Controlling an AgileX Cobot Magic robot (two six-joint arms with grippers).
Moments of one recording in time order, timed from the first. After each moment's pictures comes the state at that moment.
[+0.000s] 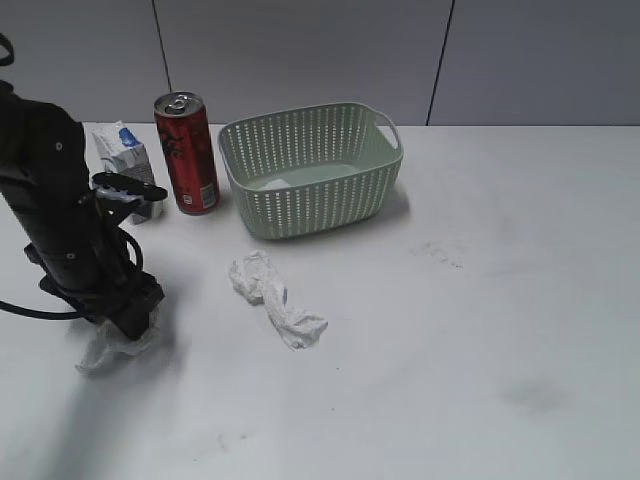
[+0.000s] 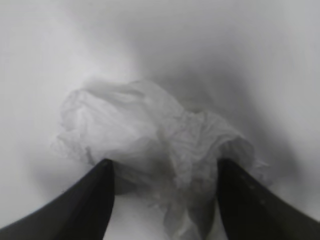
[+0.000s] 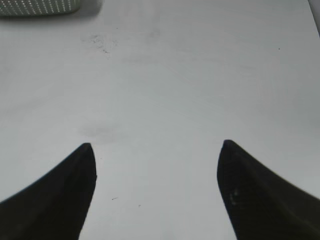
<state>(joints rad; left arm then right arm) -0.36 1.94 -1.03 -0.16 0.70 0.30 0.09 0.10 -0.42 0.11 0.94 -0.13</state>
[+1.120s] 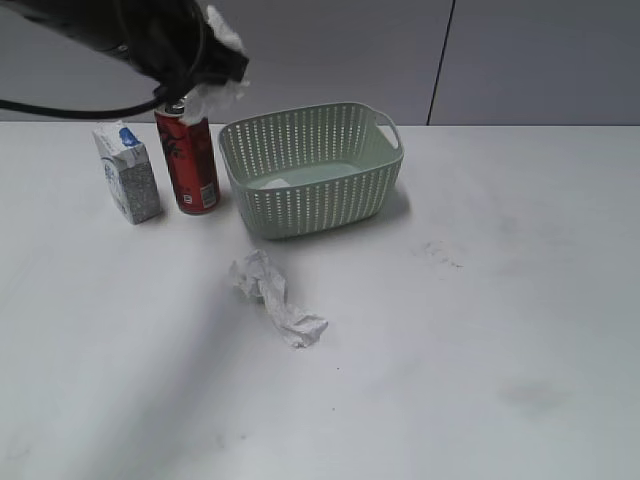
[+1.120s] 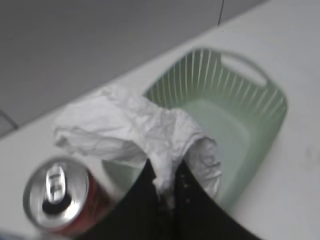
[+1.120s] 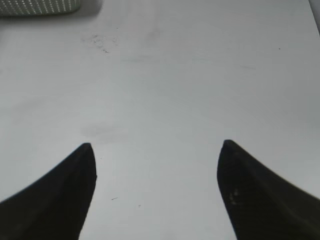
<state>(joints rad) -0.51 1.69 -1.30 -0.18 0.34 0.30 0.09 0.10 -0.42 0.11 0.94 -0.13</state>
